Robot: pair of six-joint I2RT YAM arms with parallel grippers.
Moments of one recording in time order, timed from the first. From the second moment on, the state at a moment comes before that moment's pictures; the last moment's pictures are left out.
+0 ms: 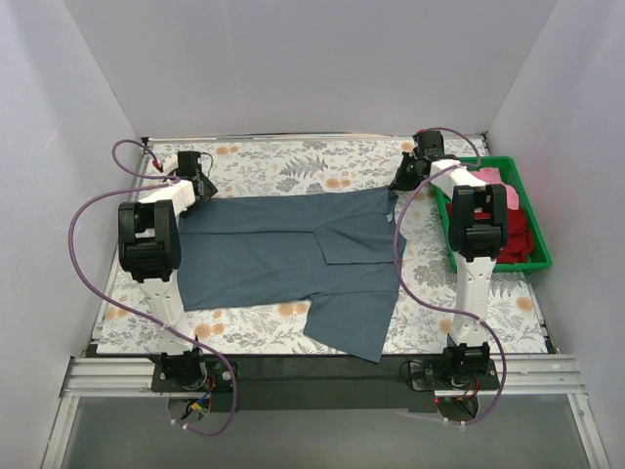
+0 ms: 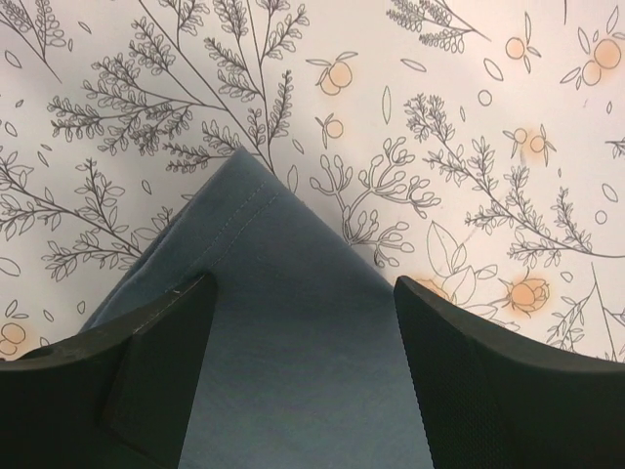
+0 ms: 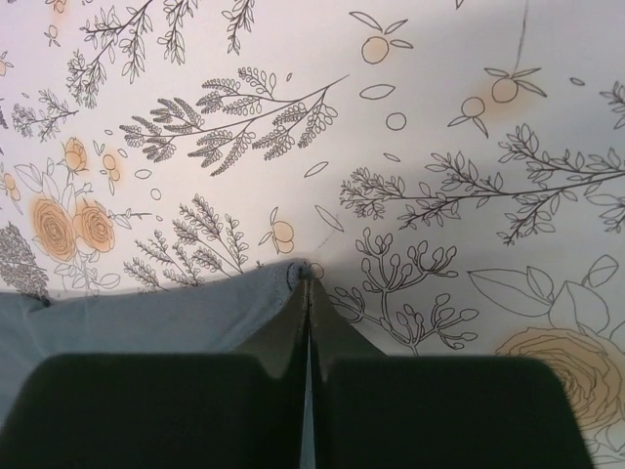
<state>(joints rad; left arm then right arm) 0.04 2.07 1.41 -0.26 -0.36 -0.64 0.09 2.30 1.77 -0.37 -0.28 0.42</state>
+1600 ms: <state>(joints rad) 0.07 2.12 1.49 -0.25 -0.32 -0.69 0.07 2.23 1.54 -0.06 -0.41 0.42</state>
